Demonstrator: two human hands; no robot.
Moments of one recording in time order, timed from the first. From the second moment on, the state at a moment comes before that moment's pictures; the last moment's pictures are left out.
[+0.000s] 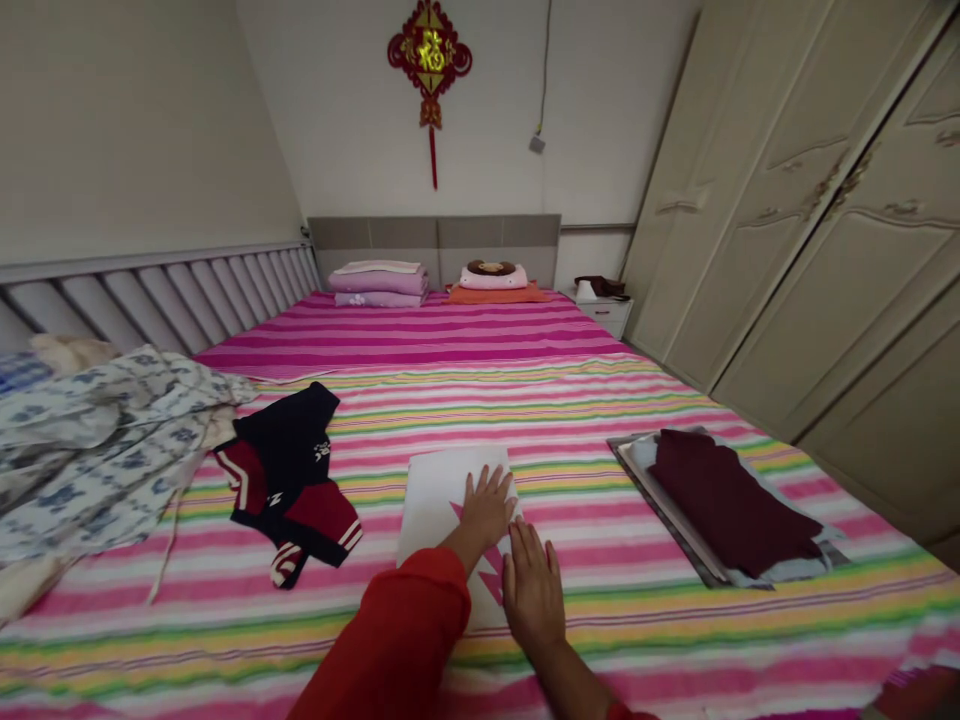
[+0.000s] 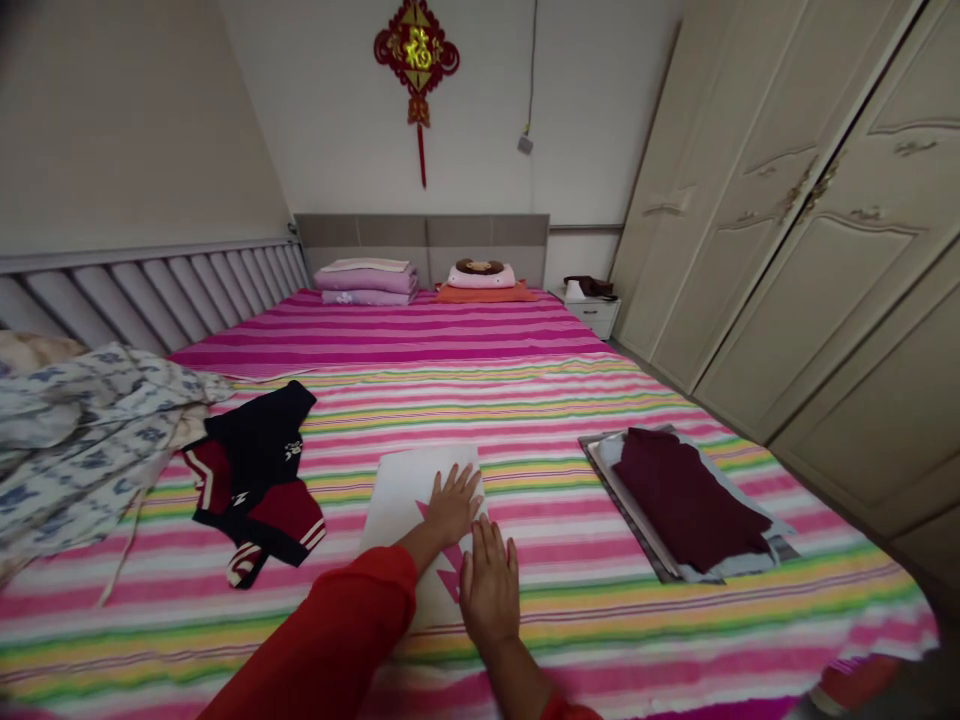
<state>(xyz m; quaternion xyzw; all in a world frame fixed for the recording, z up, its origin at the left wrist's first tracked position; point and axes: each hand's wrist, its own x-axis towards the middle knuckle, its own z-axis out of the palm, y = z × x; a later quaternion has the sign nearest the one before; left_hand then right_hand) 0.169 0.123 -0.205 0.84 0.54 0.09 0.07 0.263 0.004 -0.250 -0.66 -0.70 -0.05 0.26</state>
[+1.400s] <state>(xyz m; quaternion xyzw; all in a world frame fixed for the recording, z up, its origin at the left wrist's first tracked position) 0.044 0.020 -0.252 0.71 0.66 0.25 -0.08 0.250 0.003 -0.202 -0.69 -0.70 0.00 0.17</state>
